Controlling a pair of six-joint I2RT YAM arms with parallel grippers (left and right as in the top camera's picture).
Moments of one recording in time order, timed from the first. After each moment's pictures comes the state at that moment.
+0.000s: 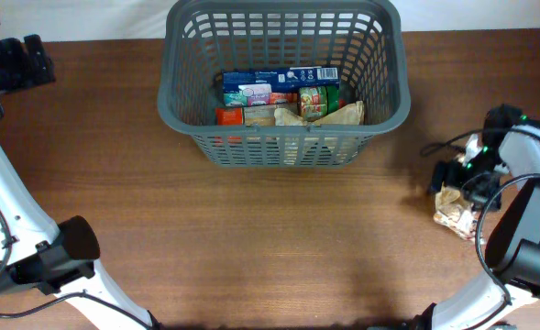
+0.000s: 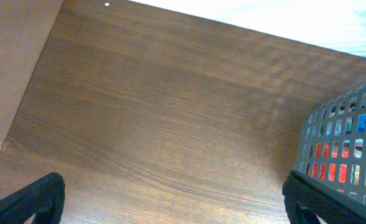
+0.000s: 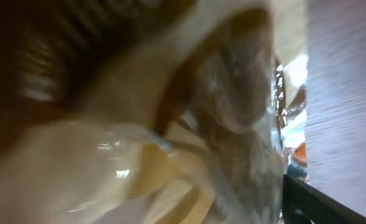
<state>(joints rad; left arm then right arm) 0.41 2.06 2.72 -1.59 0.11 0.11 -0.39 1.93 1.27 -1.06 -0.03 0.01</state>
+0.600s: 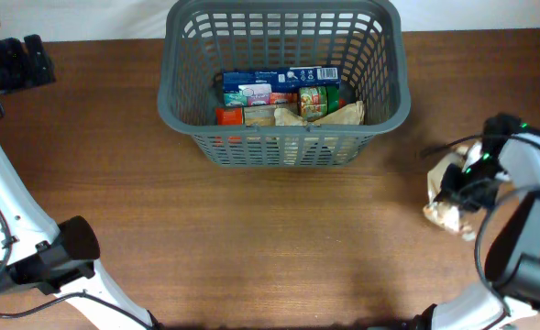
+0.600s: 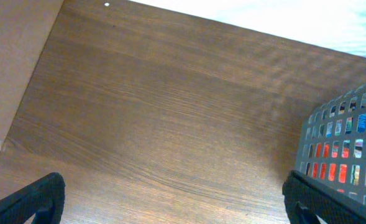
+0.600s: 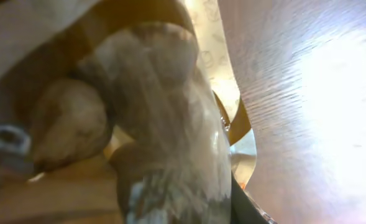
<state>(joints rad) 0.41 2.06 2.72 -1.59 0.11 0.11 -0.39 1.84 1.27 -1.12 -0.10 0.13</state>
